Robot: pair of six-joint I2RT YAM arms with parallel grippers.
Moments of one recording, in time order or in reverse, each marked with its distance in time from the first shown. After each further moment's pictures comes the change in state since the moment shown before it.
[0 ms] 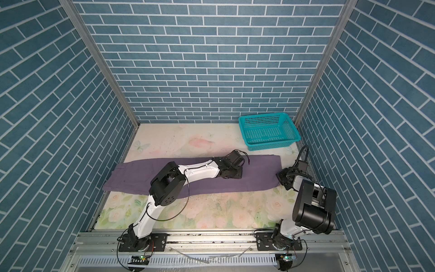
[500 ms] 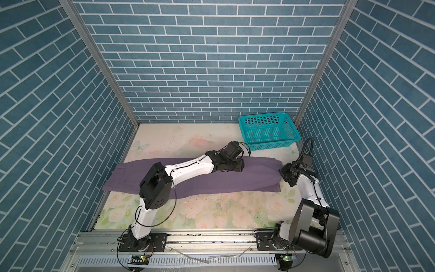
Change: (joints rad) left arm 0.014 -0.187 0.052 -0.069 -0.004 0.039; right arm -0.004 -0.222 0.184 -0.352 0.045 -0.062
